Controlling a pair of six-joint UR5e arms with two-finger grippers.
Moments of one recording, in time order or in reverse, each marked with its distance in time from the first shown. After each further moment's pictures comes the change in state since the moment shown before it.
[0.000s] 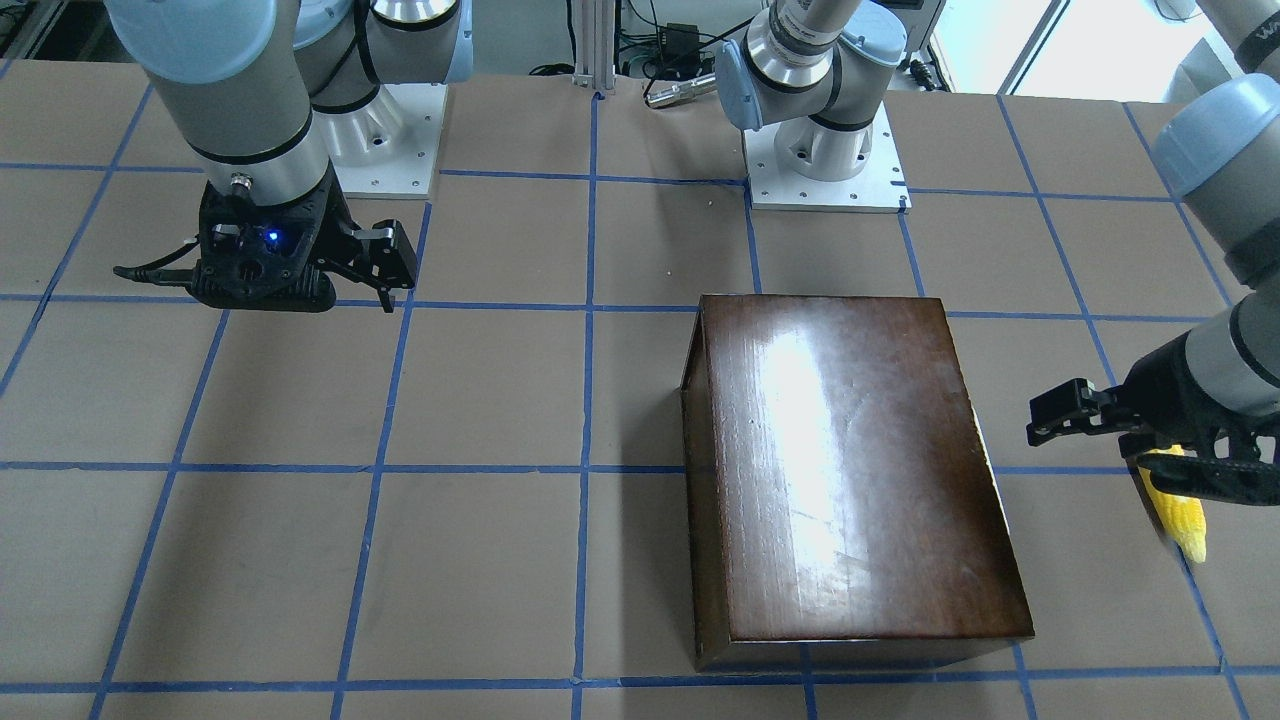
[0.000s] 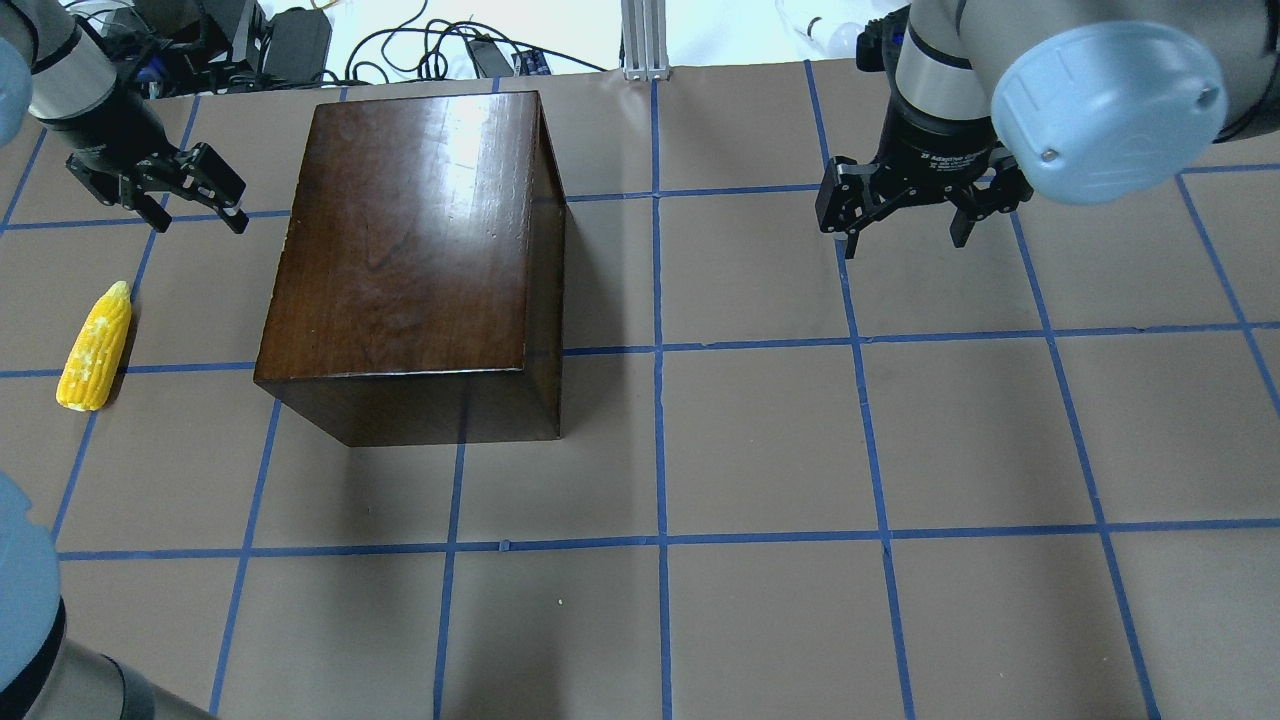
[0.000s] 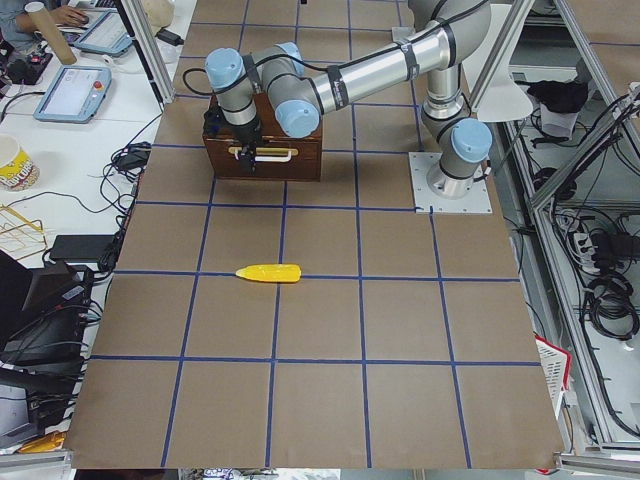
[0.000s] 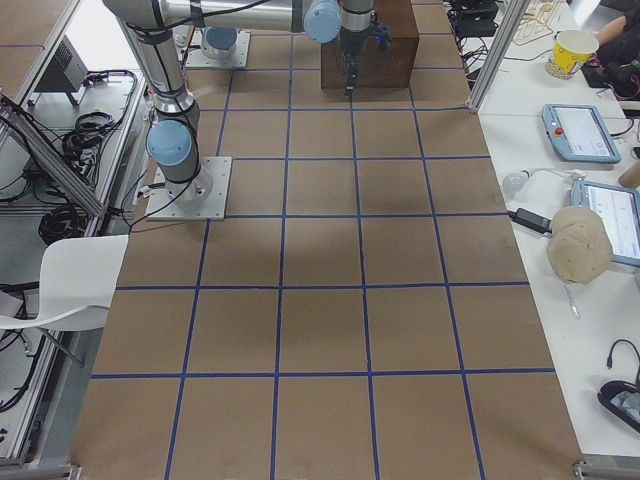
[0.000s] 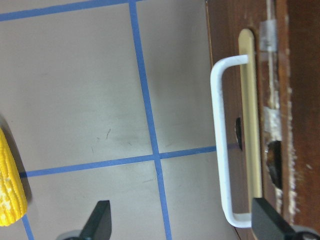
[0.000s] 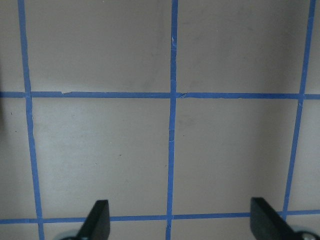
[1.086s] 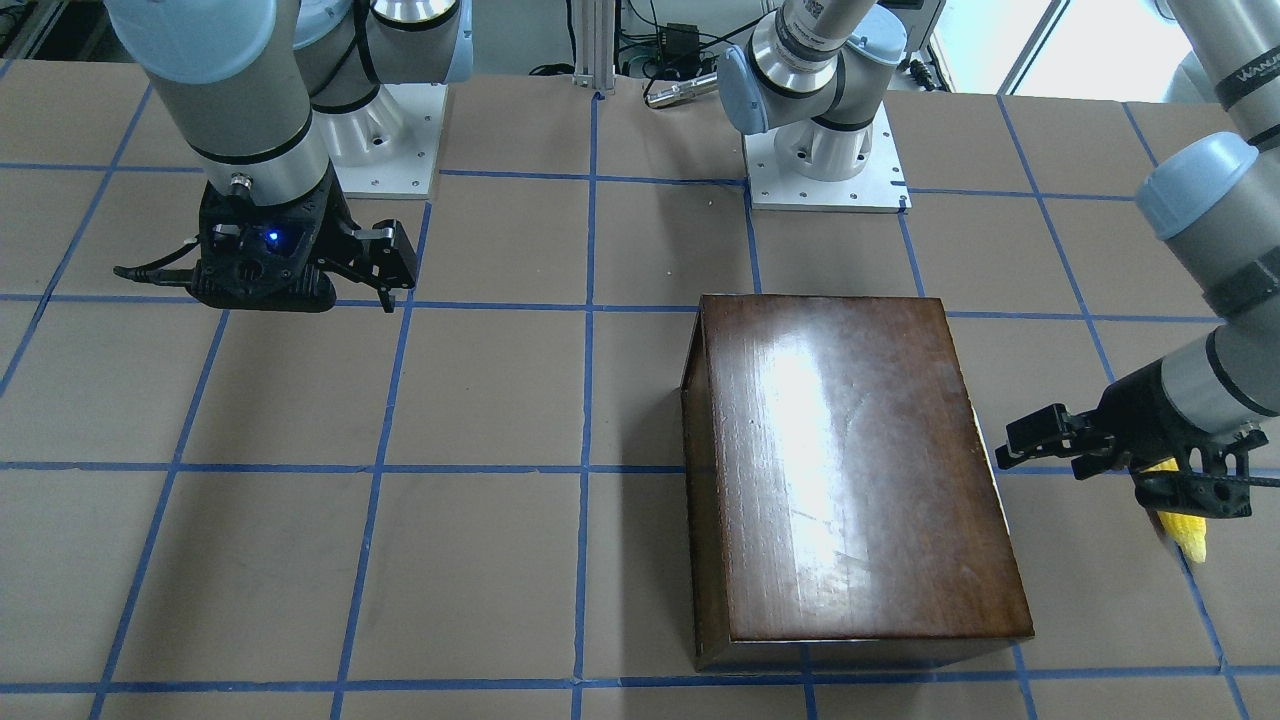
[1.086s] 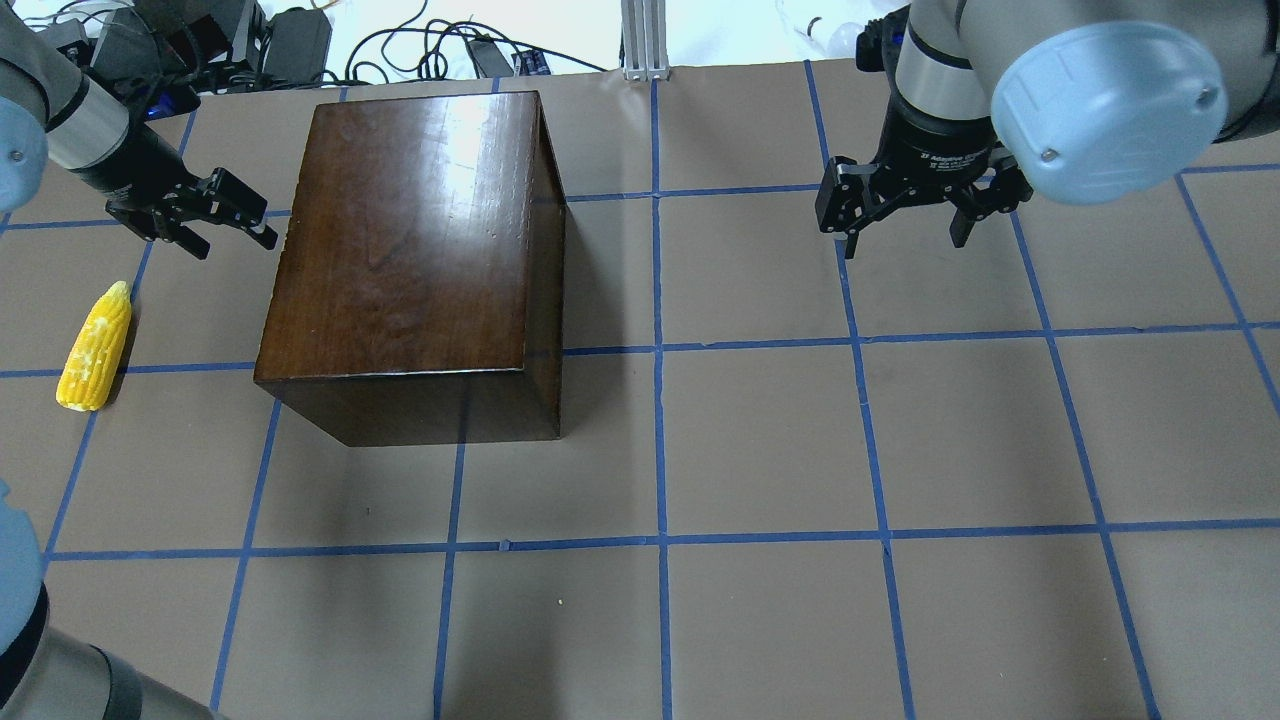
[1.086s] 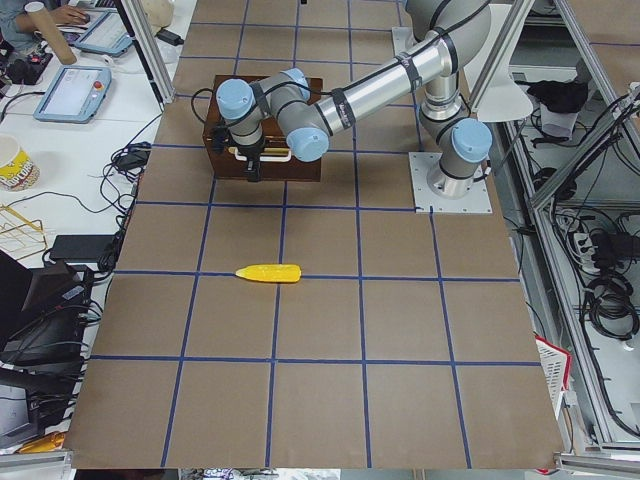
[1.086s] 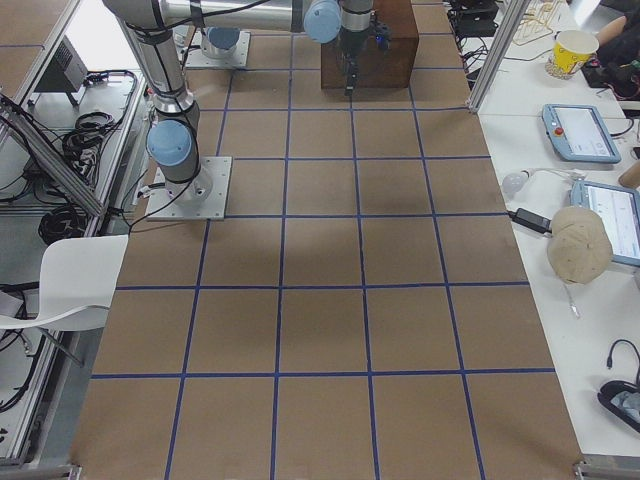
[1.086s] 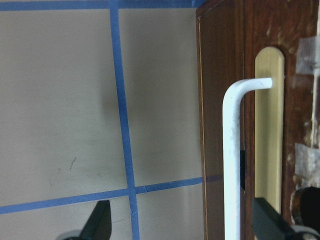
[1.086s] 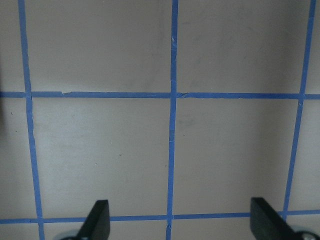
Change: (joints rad) left arm 0.037 0.003 -0.104 0.093 -0.138 -0.008; right arm 0.000 0.000 0.000 0.000 0.001 0.000
